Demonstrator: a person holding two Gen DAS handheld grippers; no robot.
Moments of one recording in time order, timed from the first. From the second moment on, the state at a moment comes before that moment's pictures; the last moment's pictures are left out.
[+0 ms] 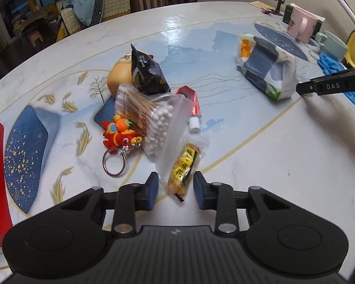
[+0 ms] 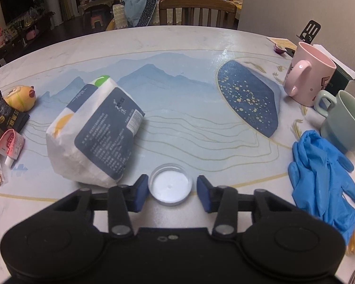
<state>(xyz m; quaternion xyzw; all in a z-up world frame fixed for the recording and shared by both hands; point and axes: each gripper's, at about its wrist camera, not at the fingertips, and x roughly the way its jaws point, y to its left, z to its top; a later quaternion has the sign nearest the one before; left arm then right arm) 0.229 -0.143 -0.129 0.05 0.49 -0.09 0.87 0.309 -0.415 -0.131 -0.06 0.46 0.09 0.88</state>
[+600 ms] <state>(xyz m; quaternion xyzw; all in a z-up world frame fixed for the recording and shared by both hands) 0.173 -0.121 -0.120 0.02 0.49 -0.09 0.87 0.231 -0.380 -0.115 -0.08 0.48 0.15 0.86</state>
